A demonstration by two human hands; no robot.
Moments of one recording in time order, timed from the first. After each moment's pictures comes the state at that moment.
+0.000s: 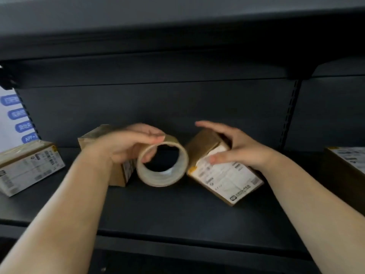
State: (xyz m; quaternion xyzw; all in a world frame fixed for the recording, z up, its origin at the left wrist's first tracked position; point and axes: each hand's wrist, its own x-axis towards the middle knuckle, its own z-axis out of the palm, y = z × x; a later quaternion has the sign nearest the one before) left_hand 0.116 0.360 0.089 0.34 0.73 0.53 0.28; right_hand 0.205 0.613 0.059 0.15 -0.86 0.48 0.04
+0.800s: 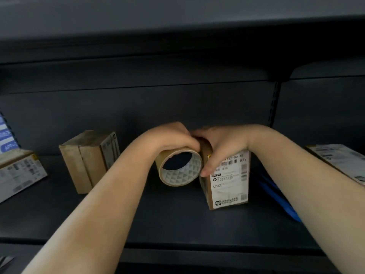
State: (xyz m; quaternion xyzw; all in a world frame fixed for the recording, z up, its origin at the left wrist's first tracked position) left_hand 0.139 0.464 0.105 0.33 0.91 0.24 0.12; right_hand 0.208 0.602 0.109 0.07 -0.98 0.13 -0.11
